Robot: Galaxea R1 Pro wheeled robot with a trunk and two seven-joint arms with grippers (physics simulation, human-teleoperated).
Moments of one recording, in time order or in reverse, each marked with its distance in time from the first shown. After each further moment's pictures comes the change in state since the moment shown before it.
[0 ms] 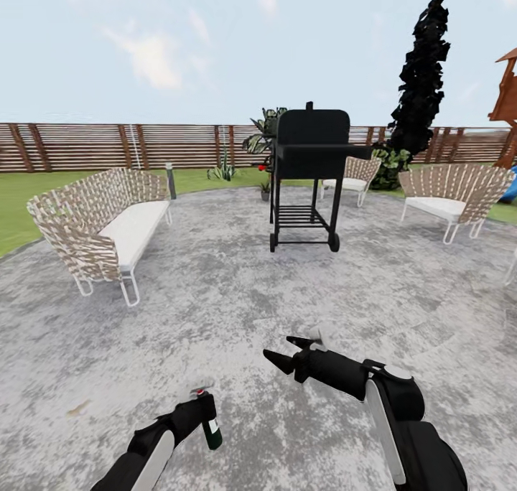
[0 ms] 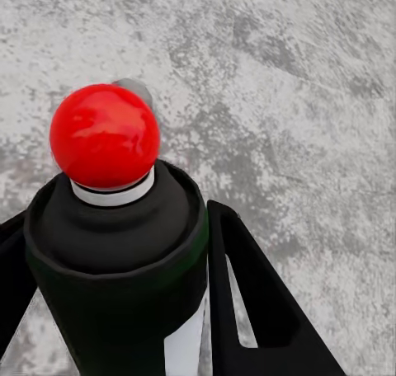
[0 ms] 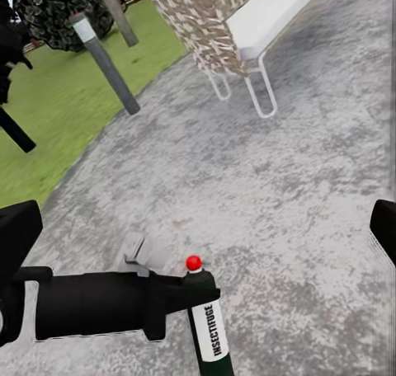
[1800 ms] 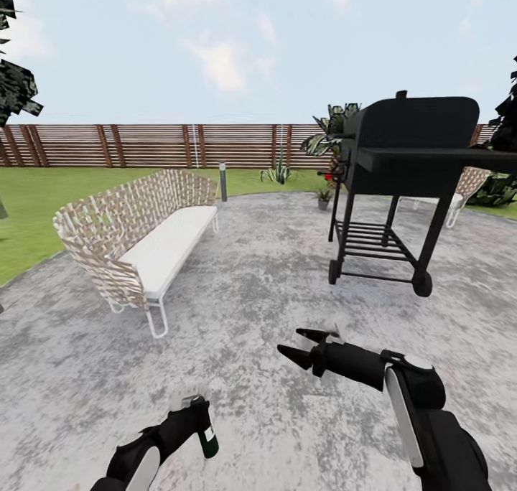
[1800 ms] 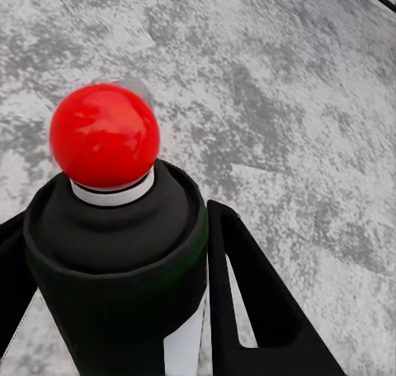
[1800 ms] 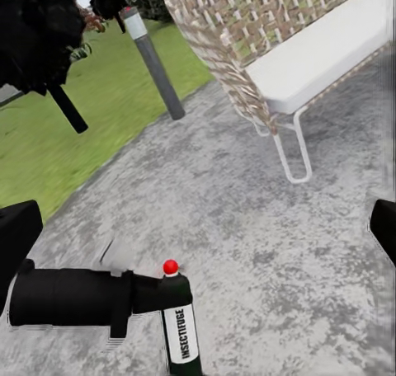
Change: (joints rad) left arm 0.126 0.039 0.004 -0.231 0.008 0.073 -0.010; right arm -0.044 -0.070 -0.060 -0.002 0.002 0.001 0.165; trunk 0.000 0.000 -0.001
